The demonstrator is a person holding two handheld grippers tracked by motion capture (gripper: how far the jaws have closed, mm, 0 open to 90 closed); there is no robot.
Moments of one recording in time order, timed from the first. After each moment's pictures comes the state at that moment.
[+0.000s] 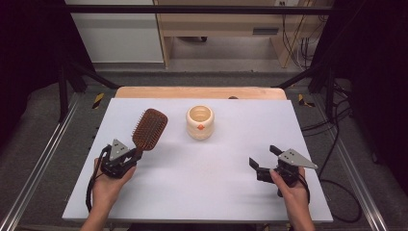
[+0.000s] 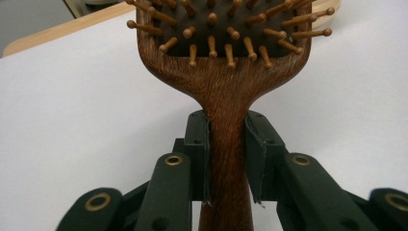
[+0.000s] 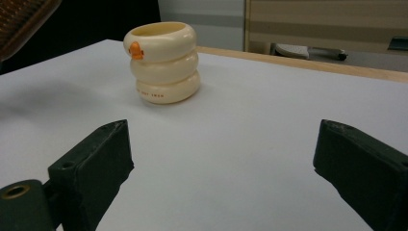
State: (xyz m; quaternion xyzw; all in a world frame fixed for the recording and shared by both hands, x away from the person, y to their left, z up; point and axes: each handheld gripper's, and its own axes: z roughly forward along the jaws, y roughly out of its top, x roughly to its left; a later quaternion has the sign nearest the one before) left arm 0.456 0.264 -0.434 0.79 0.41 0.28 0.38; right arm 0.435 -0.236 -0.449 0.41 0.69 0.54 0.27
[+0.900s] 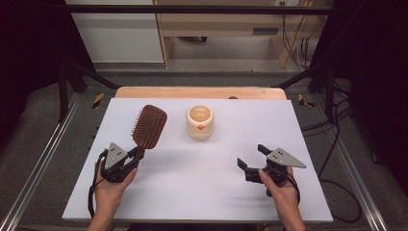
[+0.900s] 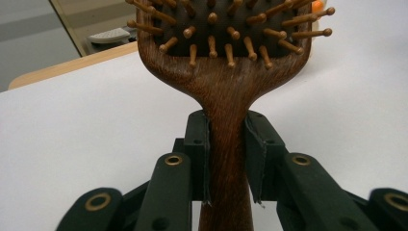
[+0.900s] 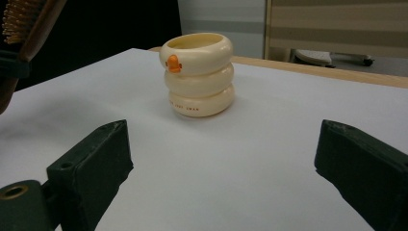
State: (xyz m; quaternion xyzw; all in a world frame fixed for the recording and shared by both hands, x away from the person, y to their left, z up) left arm 0.439 0.257 -0.430 0.75 0.39 0.30 0.44; right arm 0.434 -0.203 -0.443 0.39 0.69 0.56 0.25
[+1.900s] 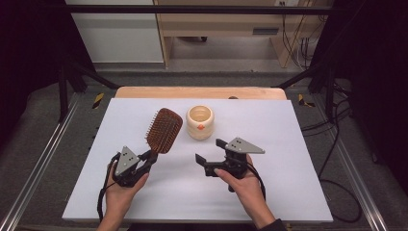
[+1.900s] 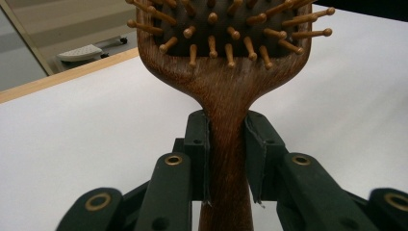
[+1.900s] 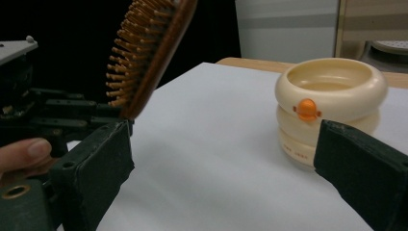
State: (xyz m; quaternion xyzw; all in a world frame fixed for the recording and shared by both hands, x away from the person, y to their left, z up) left arm 0.429 0.226 -0.430 0.76 0.35 0.28 0.48; right arm 0.447 -0.093 -0.406 0.36 0.70 0.60 0.15
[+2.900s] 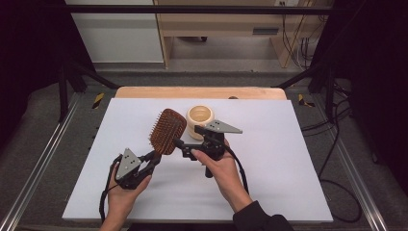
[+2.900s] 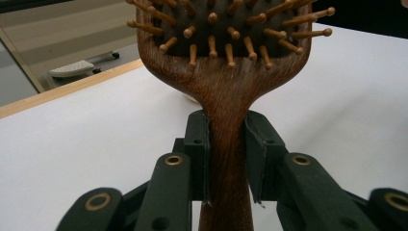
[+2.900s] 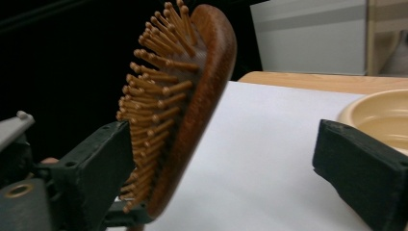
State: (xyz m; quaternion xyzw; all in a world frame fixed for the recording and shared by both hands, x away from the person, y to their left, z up) left arm 0.423 0.219 -0.427 0.75 0.32 0.28 0.50; right arm 0.482 -0.039 -0.380 0.38 0.68 0.62 0.09
